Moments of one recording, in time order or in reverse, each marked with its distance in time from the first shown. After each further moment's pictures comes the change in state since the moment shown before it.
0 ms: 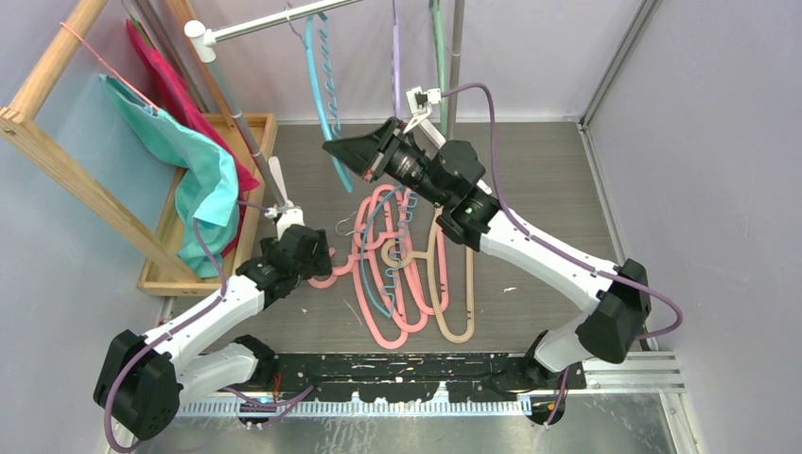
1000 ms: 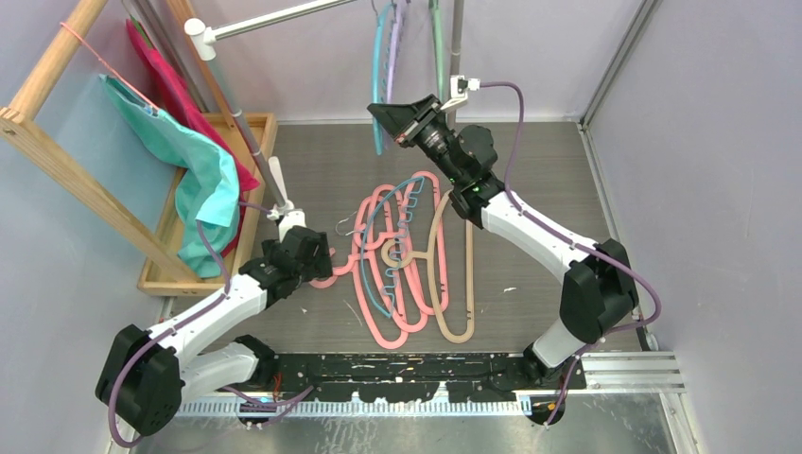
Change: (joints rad) left arm 0.000 0.025 -0.012 0.013 0.004 0.000; right arm -0.255 0.142 -0.051 0.224 0.025 0.164
